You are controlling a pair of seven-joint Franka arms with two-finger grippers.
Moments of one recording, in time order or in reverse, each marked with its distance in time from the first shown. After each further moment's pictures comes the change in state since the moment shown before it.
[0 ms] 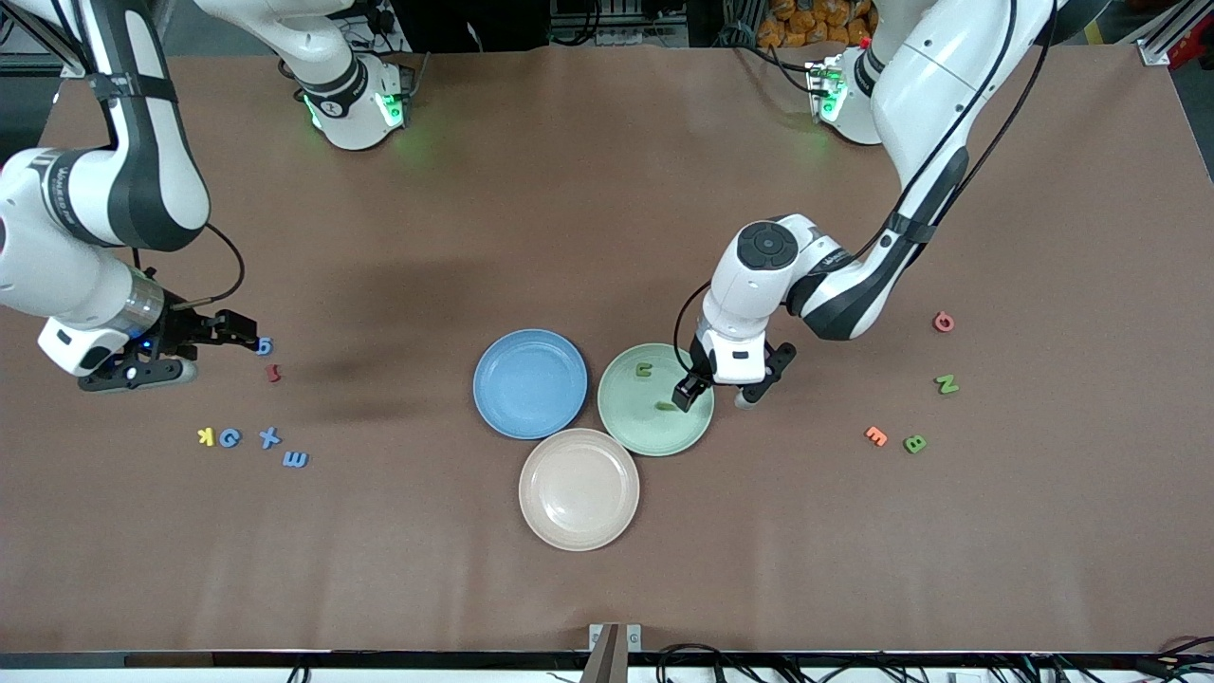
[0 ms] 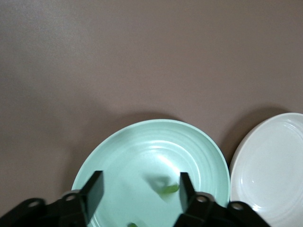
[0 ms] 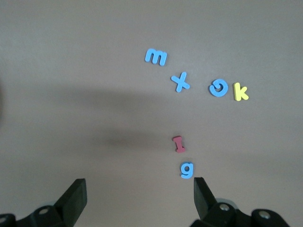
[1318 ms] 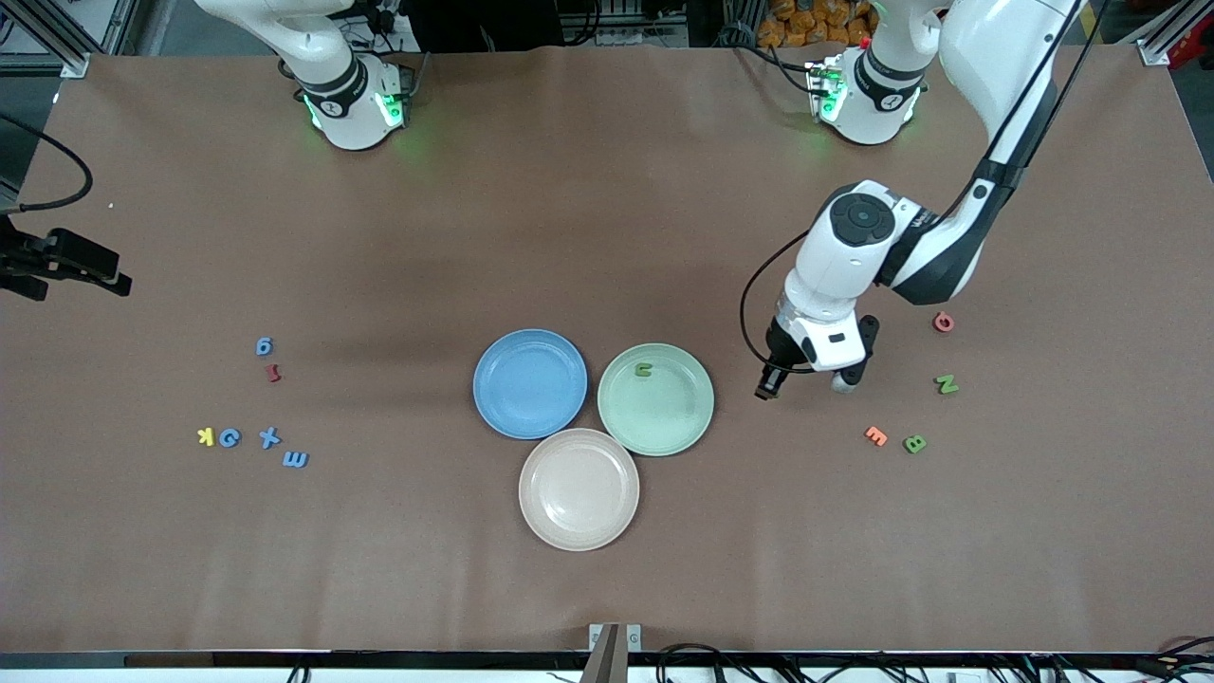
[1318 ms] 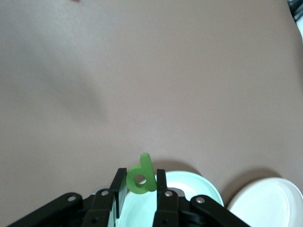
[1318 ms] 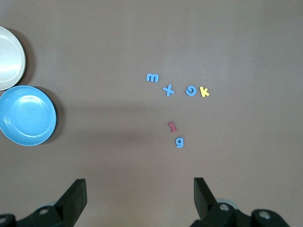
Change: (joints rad) left arm 0.147 -0.234 -0.011 -0.205 -0.144 0.003 -0.001; right arm -0.012 -0.016 0.002 0.597 0.000 -0.589 0.147
